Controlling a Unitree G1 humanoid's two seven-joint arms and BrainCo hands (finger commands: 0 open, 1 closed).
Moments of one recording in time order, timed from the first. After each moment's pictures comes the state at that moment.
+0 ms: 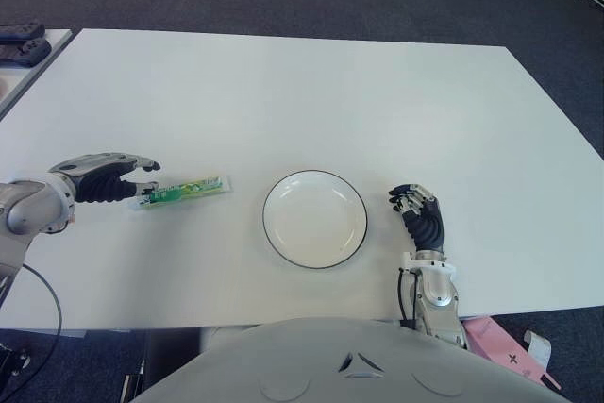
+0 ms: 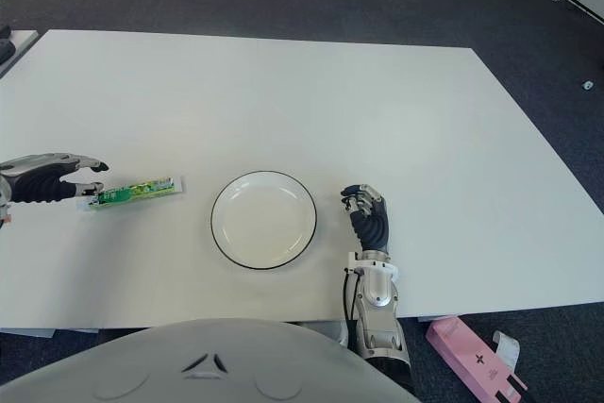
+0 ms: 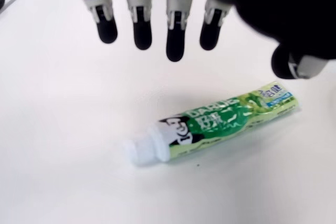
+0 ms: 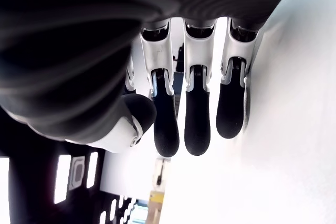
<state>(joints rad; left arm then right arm) 0.27 1.04 0.12 -0.15 0.51 -0.08 -0.59 0.34 -0.04 -0.04 0.10 -0.13 -0.33 -0.14</state>
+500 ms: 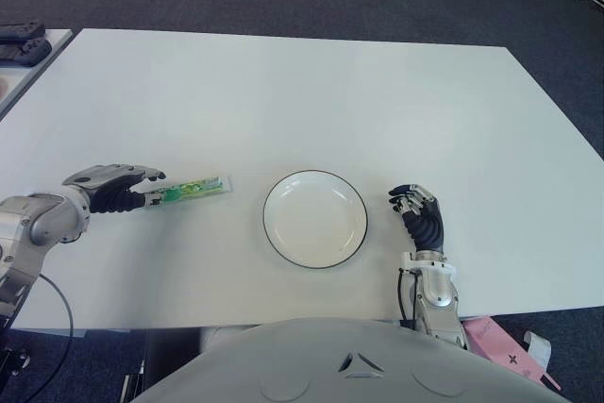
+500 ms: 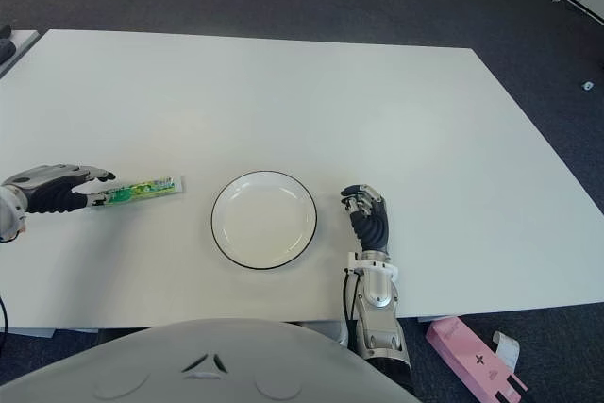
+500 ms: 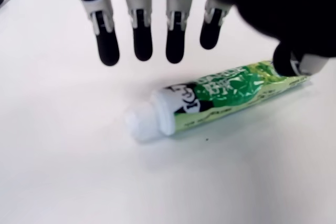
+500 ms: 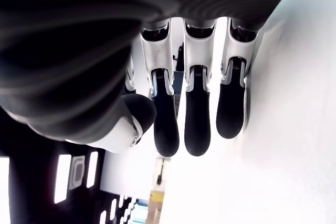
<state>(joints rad) 0.27 1.00 0.05 -0.12 0.61 -0.09 -0.52 0.34 -0.04 -0.04 0.10 -0.13 -0.33 -0.14</state>
